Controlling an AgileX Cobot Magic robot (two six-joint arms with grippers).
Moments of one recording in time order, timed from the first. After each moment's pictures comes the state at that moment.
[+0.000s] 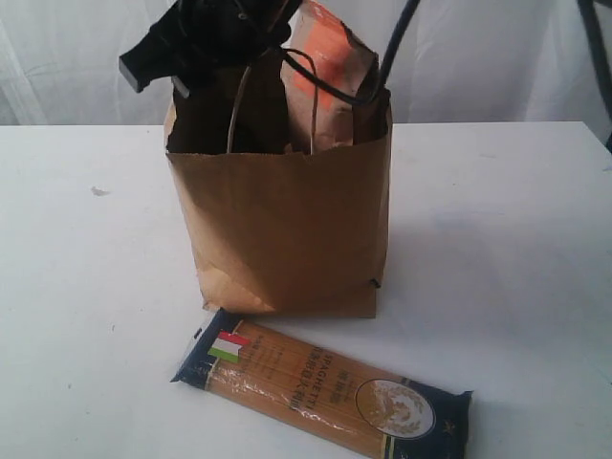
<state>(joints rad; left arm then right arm) -0.34 0.00 0.02 -0.21 0.25 0.00 0.83 1.89 -2.02 -0.19 1.01 0.03</state>
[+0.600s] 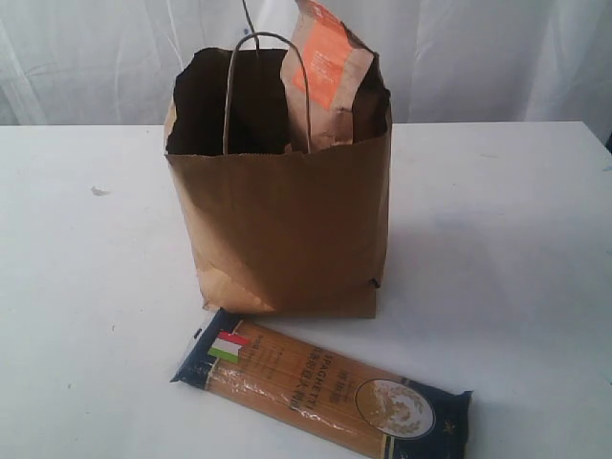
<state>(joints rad) -0.34 0.00 0.02 -0.21 0.25 0.00 0.83 1.56 -2.02 0.13 1.17 -0.24</state>
